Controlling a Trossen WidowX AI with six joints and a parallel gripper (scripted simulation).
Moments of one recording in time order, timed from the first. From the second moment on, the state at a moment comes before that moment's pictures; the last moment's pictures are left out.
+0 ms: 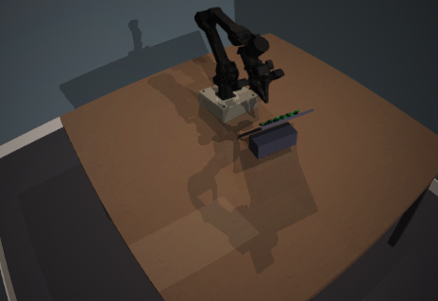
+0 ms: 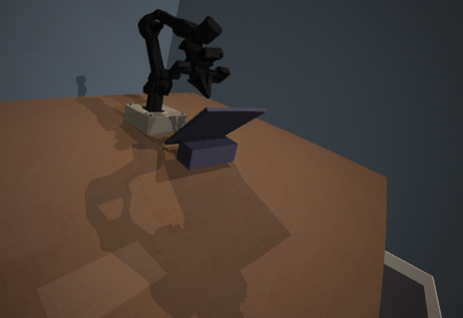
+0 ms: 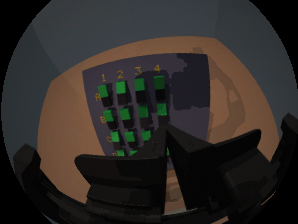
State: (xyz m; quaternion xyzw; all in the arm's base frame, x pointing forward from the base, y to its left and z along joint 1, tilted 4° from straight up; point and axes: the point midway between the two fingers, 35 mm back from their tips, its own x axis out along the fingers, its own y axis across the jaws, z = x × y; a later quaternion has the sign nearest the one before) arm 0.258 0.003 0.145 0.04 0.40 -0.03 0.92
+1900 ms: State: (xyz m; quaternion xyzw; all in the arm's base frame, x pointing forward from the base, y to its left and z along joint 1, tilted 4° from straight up) arm 0.259 0.088 0.067 0.04 0.38 -0.03 0.92
